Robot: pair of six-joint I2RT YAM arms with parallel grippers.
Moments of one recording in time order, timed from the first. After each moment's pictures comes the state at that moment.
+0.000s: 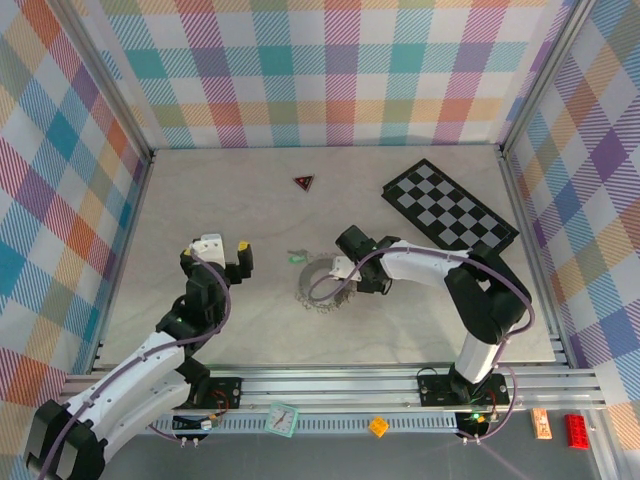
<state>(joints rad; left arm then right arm) -0.51 0.75 0.34 0.11 -0.62 -0.17 0.74 1.74 1.01 -0.60 0.30 -0.74</state>
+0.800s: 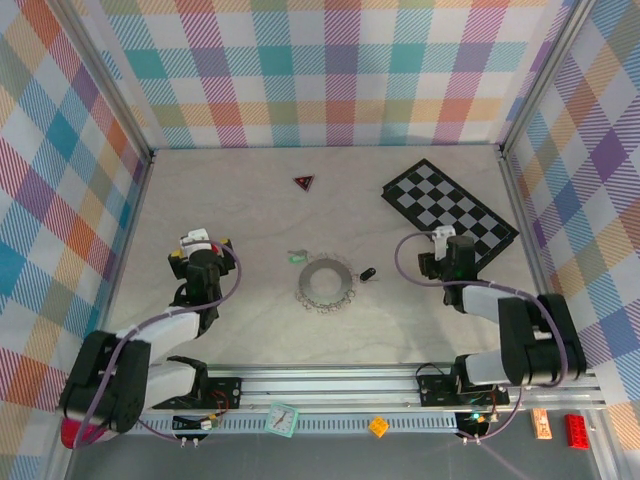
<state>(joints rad) -0.21 1.21 0.27 0.55 -0.53 -0.15 0.08 1.40 0.38 0.40 0.02 -0.10</state>
